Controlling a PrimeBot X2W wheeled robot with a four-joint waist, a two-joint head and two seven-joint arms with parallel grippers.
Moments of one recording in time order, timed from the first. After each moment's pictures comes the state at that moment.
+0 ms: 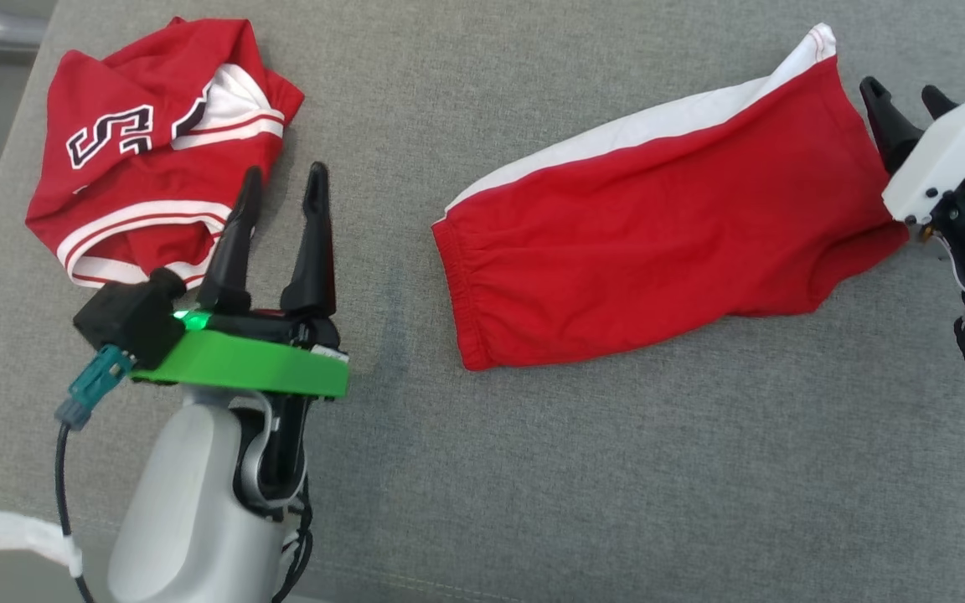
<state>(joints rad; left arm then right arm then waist) -0.43 0.05 -0.24 0.24 -0.61 -0.13 -0.26 -0.74 -0.26 -0.10 0.44 0.41 0.13 0.44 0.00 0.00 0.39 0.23</state>
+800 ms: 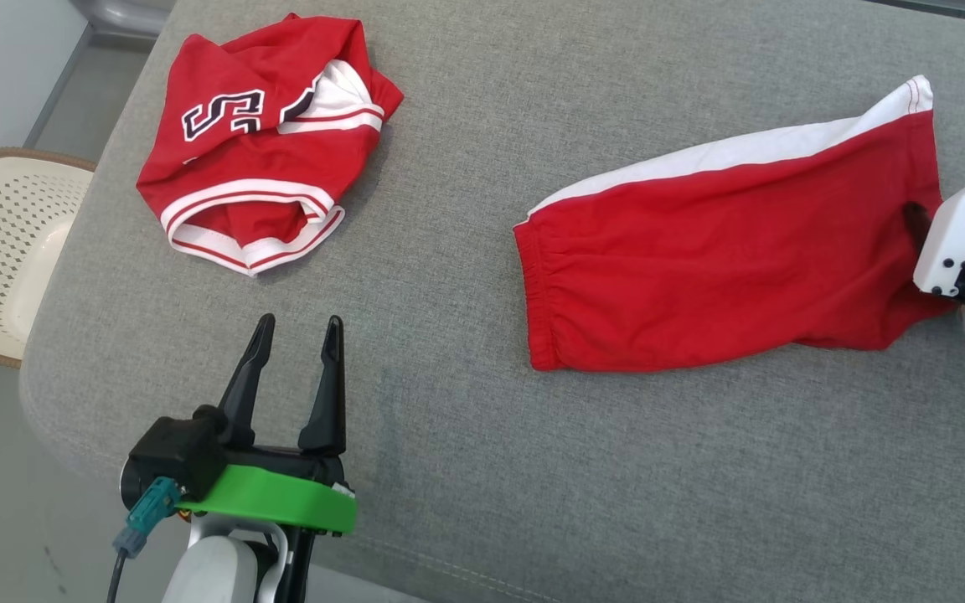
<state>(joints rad) -0.15 0.05 -0.19 0.16 -0.35 -0.13 -0.26 -0.70 -0.32 -0.12 0.71 0.24 0.13 0.53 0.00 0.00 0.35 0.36</state>
